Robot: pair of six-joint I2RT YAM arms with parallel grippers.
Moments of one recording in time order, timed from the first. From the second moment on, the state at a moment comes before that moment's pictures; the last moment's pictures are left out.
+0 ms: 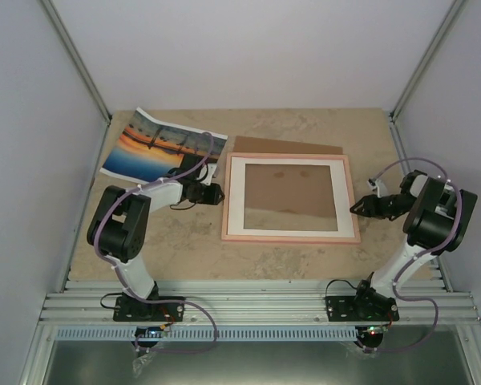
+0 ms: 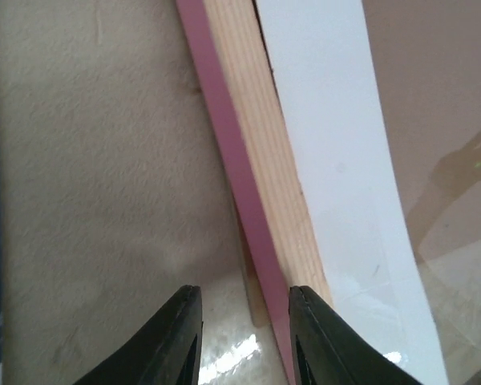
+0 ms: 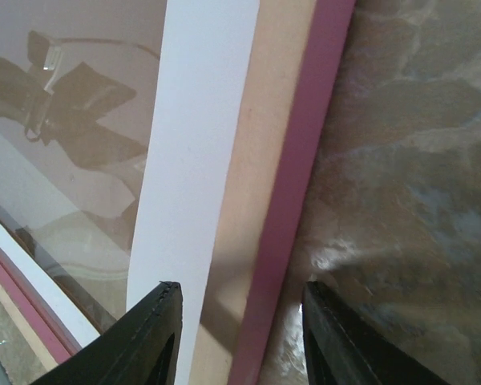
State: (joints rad) left arm -0.34 1.75 0.94 -0.22 0.34 -0.18; right arm -0.47 1.87 1.05 -0.85 -0.70 -0.64
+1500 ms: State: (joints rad) left arm 0.10 1.86 1.54 -0.42 0.02 0.34; right arm -0.35 1.65 1.14 -0.82 -0.82 -0.52
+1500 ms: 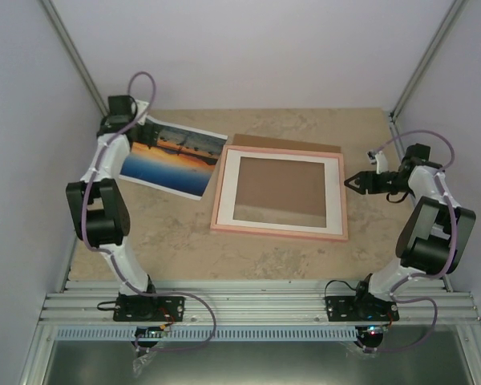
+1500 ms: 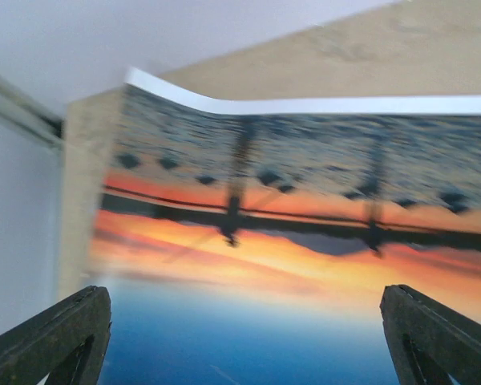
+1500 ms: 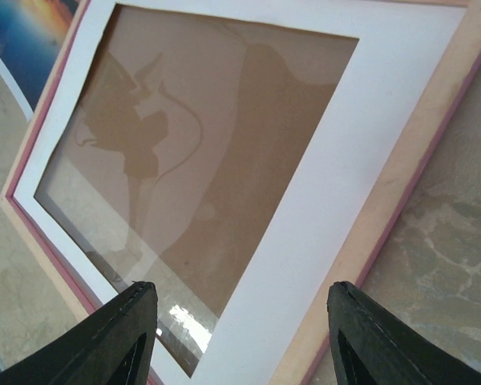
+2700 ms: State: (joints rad) left arm 0.42 2.52 2.24 -0.78 0.42 0.42; right arm -0.35 1.57 1.09 -0.76 -0.89 -0.48
